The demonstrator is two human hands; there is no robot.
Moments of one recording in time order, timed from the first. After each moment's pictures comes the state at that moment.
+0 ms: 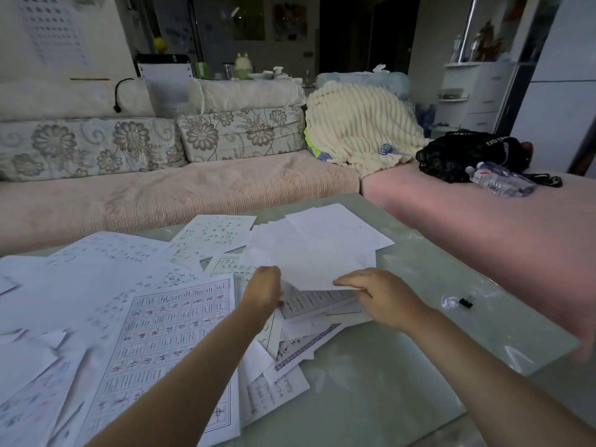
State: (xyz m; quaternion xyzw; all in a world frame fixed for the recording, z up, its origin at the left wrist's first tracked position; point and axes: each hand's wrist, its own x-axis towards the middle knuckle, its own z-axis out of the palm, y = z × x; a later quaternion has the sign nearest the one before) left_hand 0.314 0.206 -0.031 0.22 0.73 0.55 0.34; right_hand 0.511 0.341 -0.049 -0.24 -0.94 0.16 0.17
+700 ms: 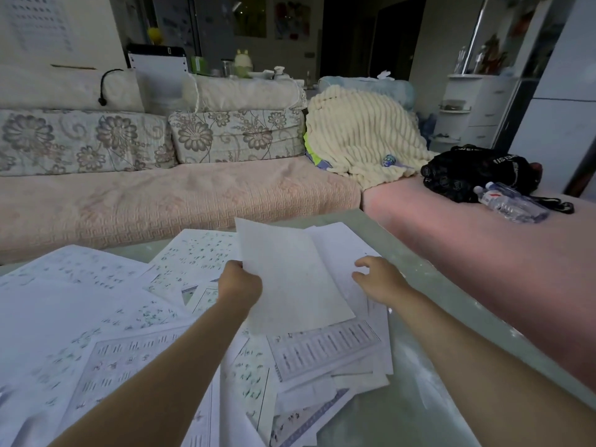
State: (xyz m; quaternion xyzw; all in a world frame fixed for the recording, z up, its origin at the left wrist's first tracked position) left_hand 0.216 0.281 -0.026 0.20 0.84 0.47 0.18; right_hand 0.425 0.460 -0.039 -0.47 -0.83 0.25 0.14
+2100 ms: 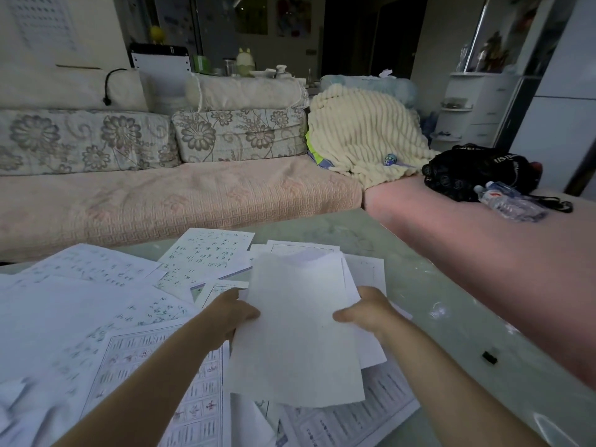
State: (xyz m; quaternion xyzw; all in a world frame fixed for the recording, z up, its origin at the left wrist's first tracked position) left_hand 0.205 0.223 -0.034 0.21 0.76 0.45 0.42; right_hand 0.424 0.387 -0.043 -0.49 -0.71 0.50 0.13
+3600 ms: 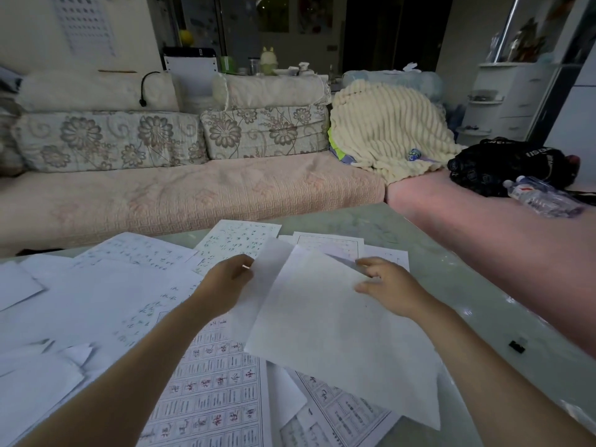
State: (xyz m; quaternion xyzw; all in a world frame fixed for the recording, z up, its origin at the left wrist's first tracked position) left_hand 0.185 0.163 0.004 0.41 0.83 0.36 0.13; right_hand 0.427 0.388 -0.029 -0.31 -0.89 0.30 0.17
